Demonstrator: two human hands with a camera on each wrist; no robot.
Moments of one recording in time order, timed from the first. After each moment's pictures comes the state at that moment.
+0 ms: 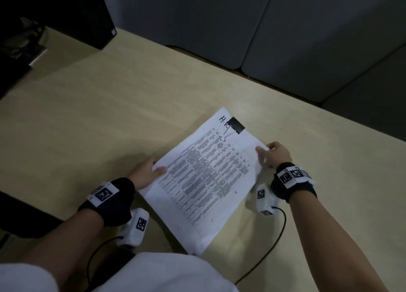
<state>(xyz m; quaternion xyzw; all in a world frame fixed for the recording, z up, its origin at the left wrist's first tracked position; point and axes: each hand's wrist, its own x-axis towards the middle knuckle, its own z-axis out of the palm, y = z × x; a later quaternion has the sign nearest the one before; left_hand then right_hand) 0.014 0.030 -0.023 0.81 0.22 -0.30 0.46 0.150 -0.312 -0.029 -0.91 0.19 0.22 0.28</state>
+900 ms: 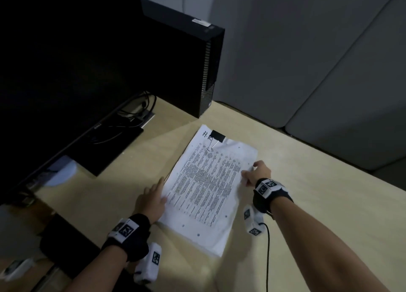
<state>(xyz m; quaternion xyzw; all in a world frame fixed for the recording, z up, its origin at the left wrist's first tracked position) 0.023 0.302 -0.043 0.92 0.24 -0.18 0.24 0.212 0.055 -0.017 -0.90 0.15 0.23 0.35</state>
